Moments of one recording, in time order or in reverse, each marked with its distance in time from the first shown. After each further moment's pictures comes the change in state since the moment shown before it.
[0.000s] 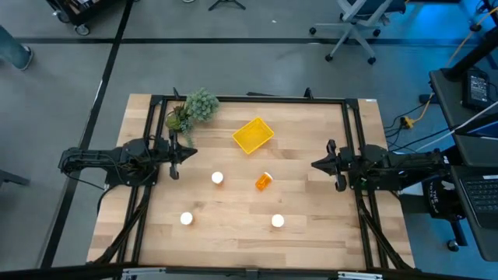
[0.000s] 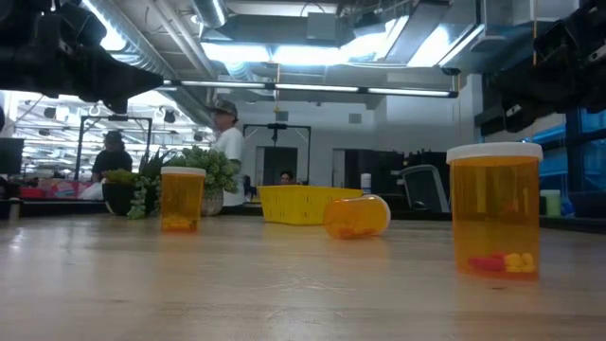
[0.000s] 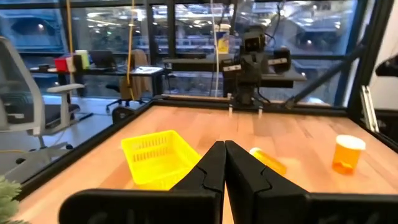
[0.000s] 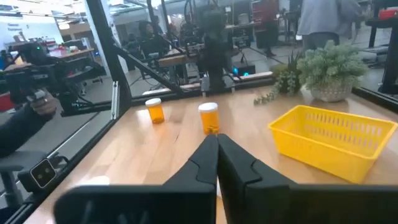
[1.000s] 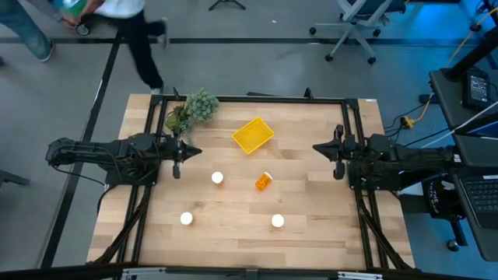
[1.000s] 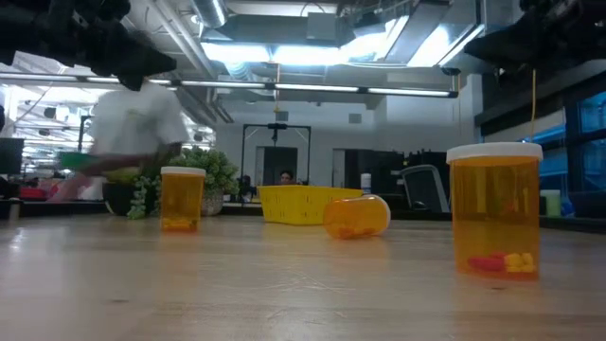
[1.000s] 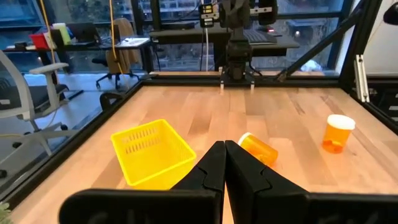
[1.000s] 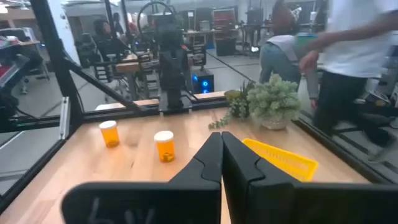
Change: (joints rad) left arm 0.000 0.338 0.233 -0.058 0.040 0.023; right arm -0.073 0.248 0.263 -0.029 0.128 -0.107
